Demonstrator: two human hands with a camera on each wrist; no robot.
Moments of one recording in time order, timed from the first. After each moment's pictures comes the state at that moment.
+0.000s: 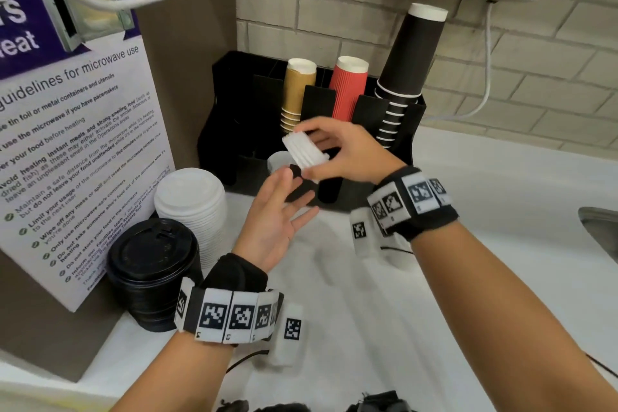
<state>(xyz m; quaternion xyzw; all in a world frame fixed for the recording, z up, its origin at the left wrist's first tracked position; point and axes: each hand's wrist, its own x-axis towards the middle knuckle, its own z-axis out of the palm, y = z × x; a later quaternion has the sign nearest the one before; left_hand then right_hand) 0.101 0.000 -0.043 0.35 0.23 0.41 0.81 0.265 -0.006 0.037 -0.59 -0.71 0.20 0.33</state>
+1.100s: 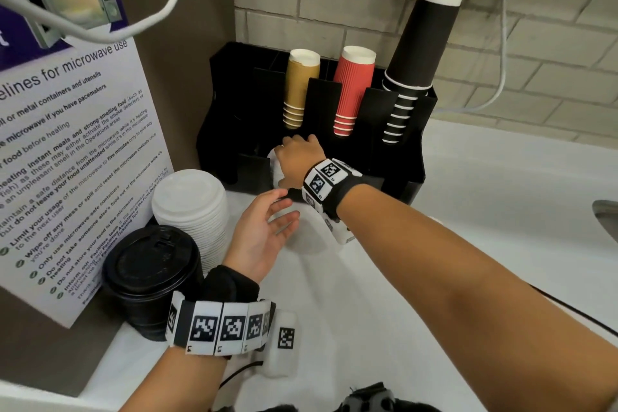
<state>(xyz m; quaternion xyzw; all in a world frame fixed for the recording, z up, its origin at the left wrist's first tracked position) 0.093 0.021 -0.073 0.30 0.34 0.40 0.80 0.226 0.090 -0.029 -0.71 -0.69 -0.09 -0.11</state>
